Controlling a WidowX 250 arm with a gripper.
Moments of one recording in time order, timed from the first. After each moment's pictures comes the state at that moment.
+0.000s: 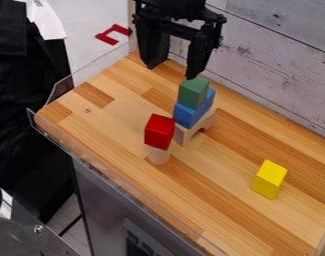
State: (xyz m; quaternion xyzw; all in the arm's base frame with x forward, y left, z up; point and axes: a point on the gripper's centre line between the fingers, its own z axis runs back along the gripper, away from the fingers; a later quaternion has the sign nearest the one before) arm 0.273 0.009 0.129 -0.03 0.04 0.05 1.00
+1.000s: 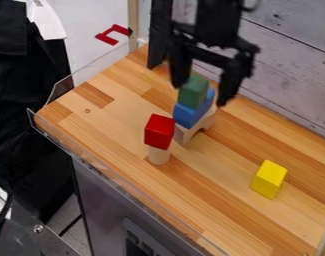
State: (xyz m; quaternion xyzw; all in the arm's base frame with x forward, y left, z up) arm 0.276 -0.041 0.107 -0.05 0.06 -0.01 1.00
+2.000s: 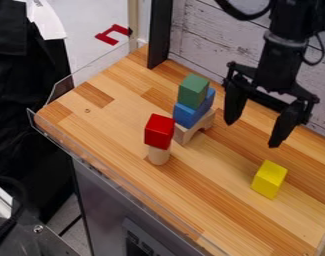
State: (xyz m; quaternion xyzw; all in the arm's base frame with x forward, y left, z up) arm 0.294 -0.099 0.071 -0.03 0.08 -0.03 1.00
